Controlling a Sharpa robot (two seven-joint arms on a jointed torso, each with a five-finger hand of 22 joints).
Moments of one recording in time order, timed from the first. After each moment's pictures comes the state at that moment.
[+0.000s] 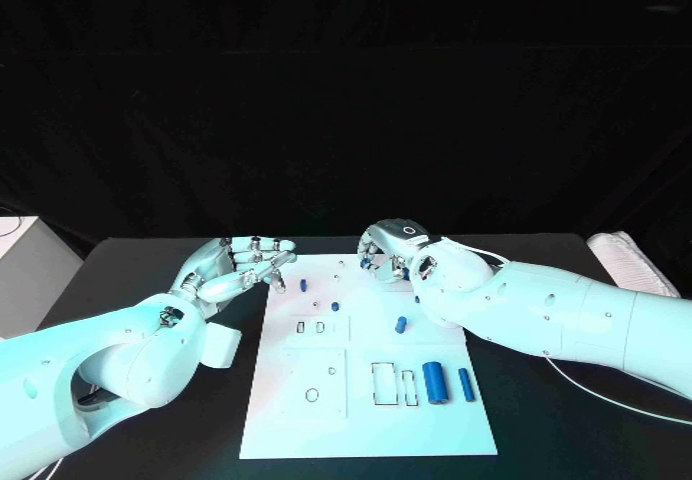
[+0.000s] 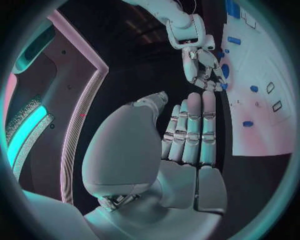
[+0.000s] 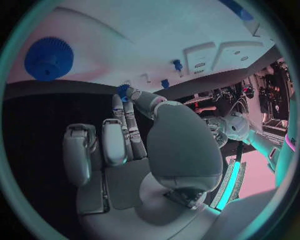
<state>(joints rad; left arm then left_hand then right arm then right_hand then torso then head) 1.19 -1.03 -0.01 1.79 -0.13 -0.40 0.40 1.48 -0.22 0.42 0.27 0.15 0.90 0.20 0.22 0.20 1.15 0.14 0.07 0.08 1.07 0.06 0.79 0.73 0.17 0.91 0.16 0.90 0.58 1.32 -0.51 -0.15 1.20 -1.61 -0.49 -0.18 1.31 -0.18 0.67 -0.06 0.06 1.10 0.12 0.24 0.37 1.26 0.07 0.07 0.13 1.47 -0.02 1.31 1.15 0.04 1.47 0.08 1.48 1.31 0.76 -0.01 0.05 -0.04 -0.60</state>
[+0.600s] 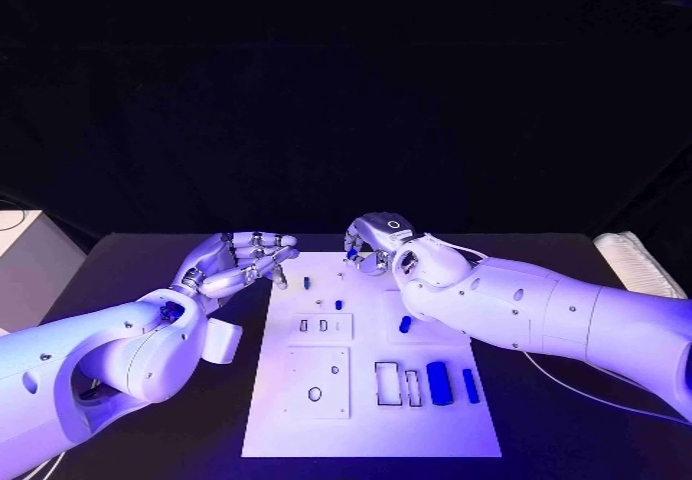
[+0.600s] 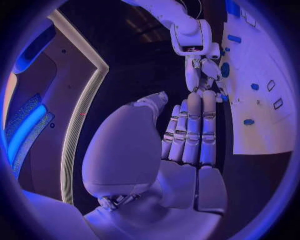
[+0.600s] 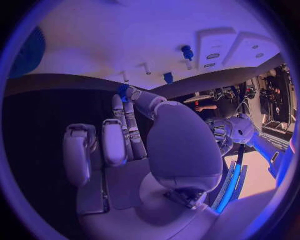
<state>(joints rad) 1.21 -1.03 -0.01 1.79 -0.13 -0.40 0.40 1.48 -0.22 0.42 0.27 0.15 0.90 0.20 0.22 0.20 1.15 0.14 0.07 0.08 1.07 0.06 0.79 0.73 0.17 0.91 0.16 0.90 0.58 1.32 -0.41 -0.15 1.10 -1.60 -0.53 -0.18 1.31 -0.18 0.67 -0.07 0.06 1.10 0.12 0.24 0.38 1.26 0.07 0.07 0.13 1.47 -0.02 1.31 1.15 0.04 1.47 0.08 1.48 1.31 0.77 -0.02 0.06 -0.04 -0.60</state>
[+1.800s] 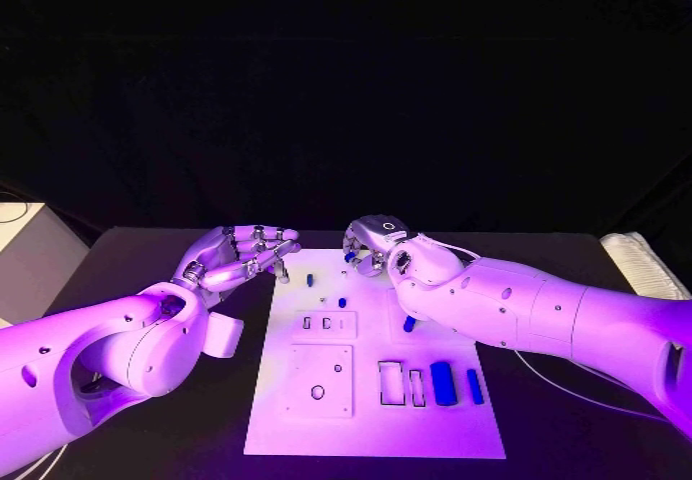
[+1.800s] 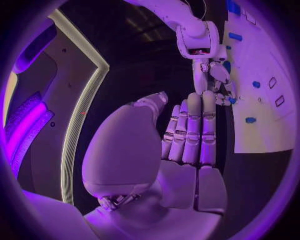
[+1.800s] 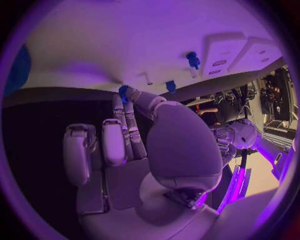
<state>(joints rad) 1.23 -1.03 -0.01 1.80 -0.13 -0.40 0.40 1.48 -0.22 0.42 0.27 0.15 0.90 0.20 0.22 0.20 1.14 0.13 0.07 0.08 1.06 0.07 0.79 0.73 0.17 0.91 0.16 0.90 0.58 1.31 -0.37 -0.15 1.04 -1.59 -0.49 -0.18 1.31 -0.18 0.67 -0.07 0.06 1.09 0.13 0.23 0.39 1.26 0.07 0.06 0.13 1.47 -0.02 1.31 1.15 0.04 1.47 0.08 1.48 1.31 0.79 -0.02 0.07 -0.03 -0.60</state>
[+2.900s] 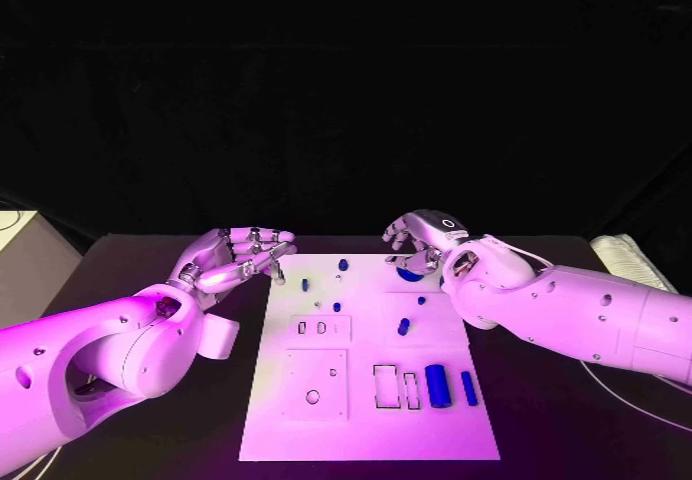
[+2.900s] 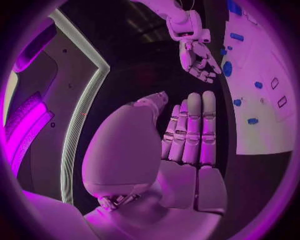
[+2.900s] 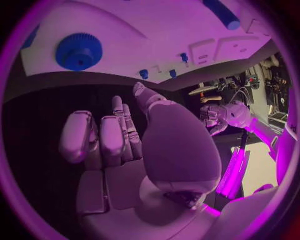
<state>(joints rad) 1.23 -1.05 -0.01 1.80 -0.13 -0.39 0.39 1.48 -0.22 0.43 0.26 0.15 0.90 0.20 0.22 0.20 1.14 0.13 0.07 0.08 1.06 0.07 0.80 0.73 0.17 0.90 0.16 0.91 0.59 1.34 -0.68 -0.13 1.34 -1.49 -0.57 -0.16 1.38 -0.22 0.36 0.14 0.06 0.96 0.16 0.10 0.34 1.22 0.09 0.27 0.16 1.47 -0.01 1.27 1.05 0.09 1.44 0.09 1.28 1.21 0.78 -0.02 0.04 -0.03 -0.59</state>
